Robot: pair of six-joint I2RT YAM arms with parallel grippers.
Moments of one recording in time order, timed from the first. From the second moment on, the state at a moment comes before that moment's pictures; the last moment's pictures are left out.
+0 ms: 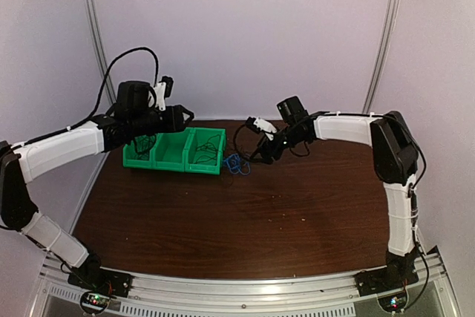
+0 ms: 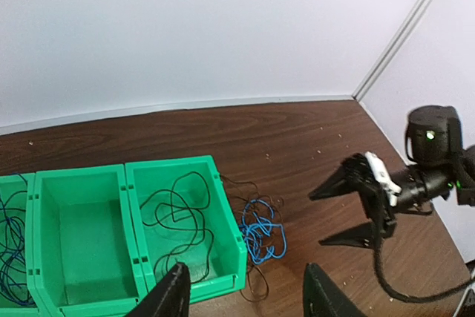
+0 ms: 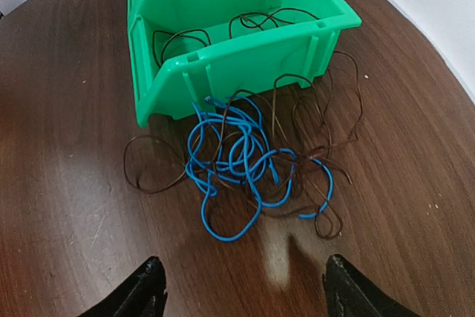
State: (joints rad) left arm -0.52 1.47 1.16 -0.07 0.08 -0.33; right arm 0.53 2.12 1.64 -0.35 -0.49 -0.43
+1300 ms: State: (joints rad) left arm -0.66 1.66 1.06 0.04 0.32 -0.28; right arm 0.55 1.80 1.26 -0.72 -0.48 -0.79
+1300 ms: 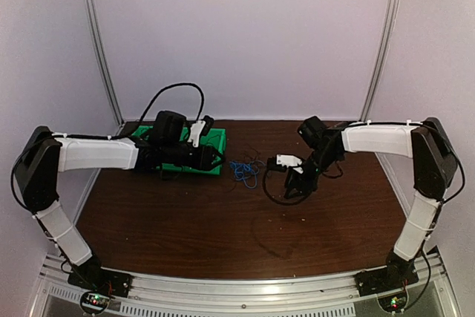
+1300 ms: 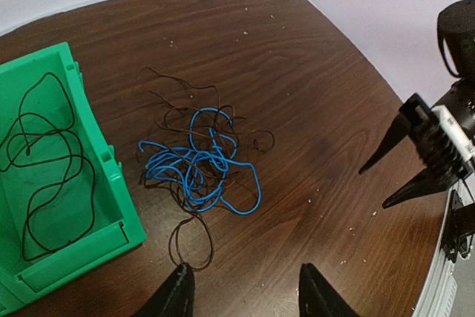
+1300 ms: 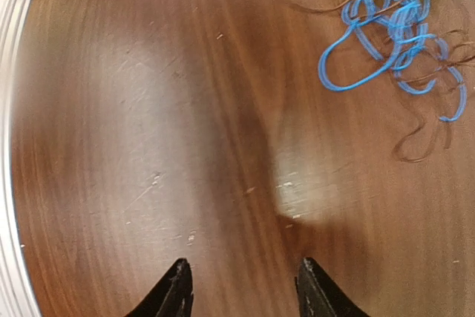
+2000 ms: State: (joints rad) left arm -0.72 1.80 1.12 0.10 0.30 -0.40; right arm 0.48 2.26 1.70 -0.34 -0.33 -0.53
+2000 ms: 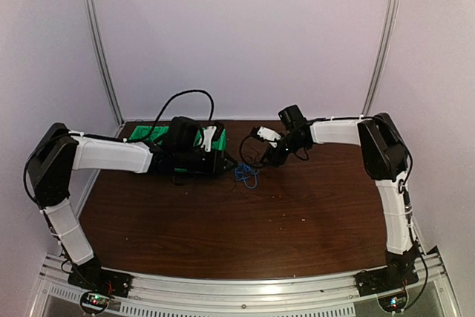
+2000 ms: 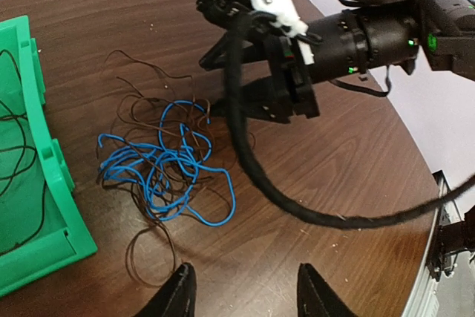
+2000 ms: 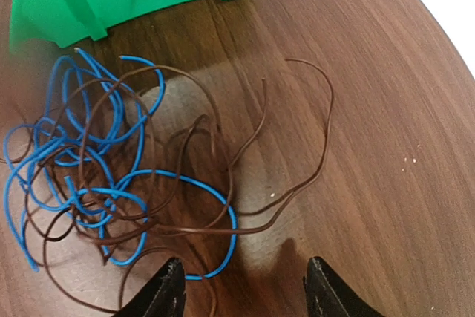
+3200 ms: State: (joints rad) left arm -0.75 1.80 1.03 0.33 0.28 -0.43; right arm 0.54 1.75 1.61 -0.36 -0.26 -0.58
